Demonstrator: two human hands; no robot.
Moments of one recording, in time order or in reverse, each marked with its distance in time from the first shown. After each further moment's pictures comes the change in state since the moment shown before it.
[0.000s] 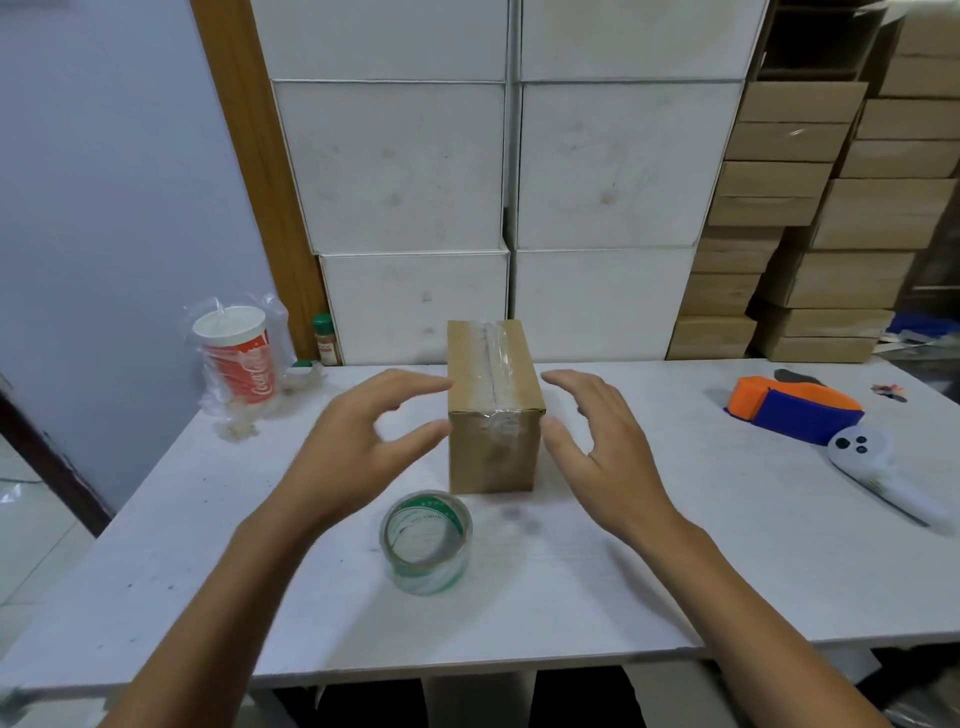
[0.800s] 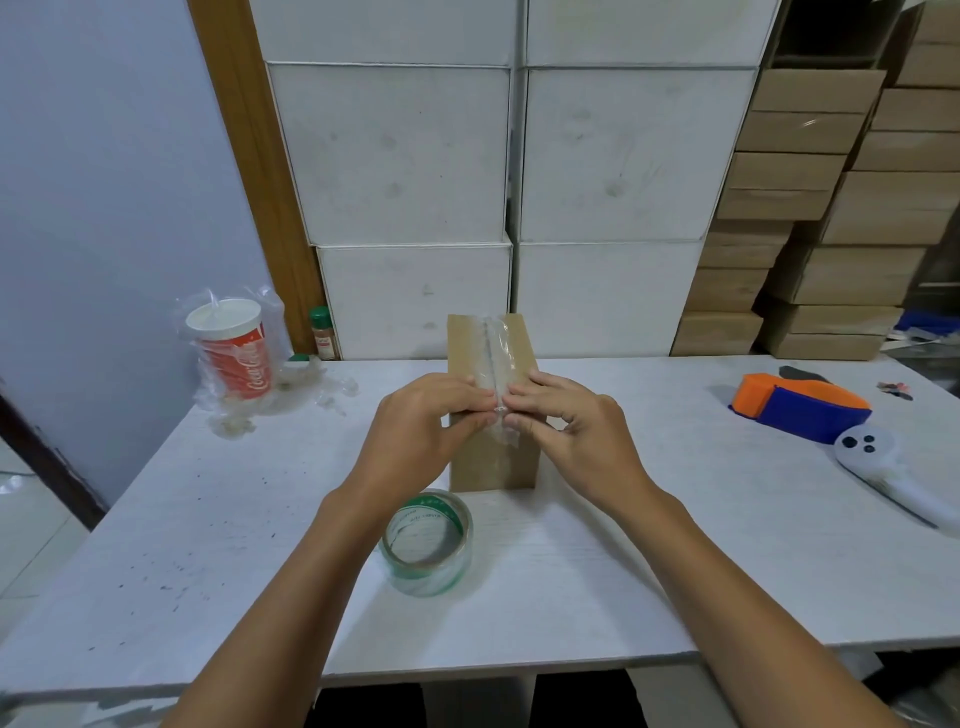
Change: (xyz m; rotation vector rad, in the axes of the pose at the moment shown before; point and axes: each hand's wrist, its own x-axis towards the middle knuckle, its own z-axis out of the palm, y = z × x) left_hand 0.032 -0.028 0.065 0.081 0.130 0.118; right_hand 0.032 0.027 0.030 0.079 -0.015 -0.107
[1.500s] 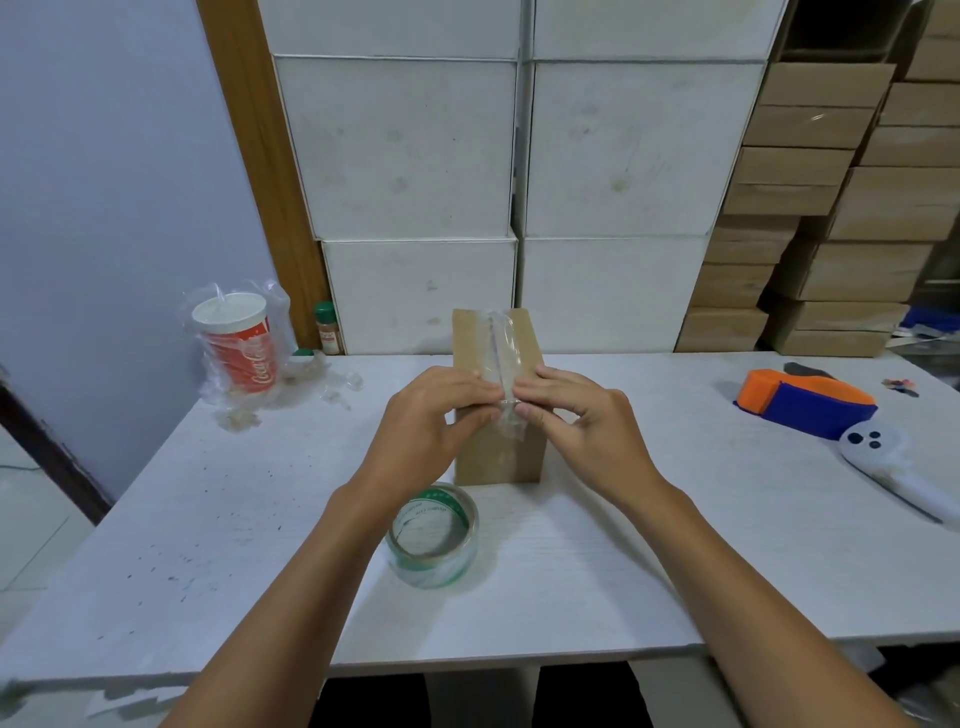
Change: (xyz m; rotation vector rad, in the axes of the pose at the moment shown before) left_hand -0.003 -0.006 0.002 -0.018 -0.015 0.050; right_hand 0.000 0.006 0.000 0.033 0.035 -0.014
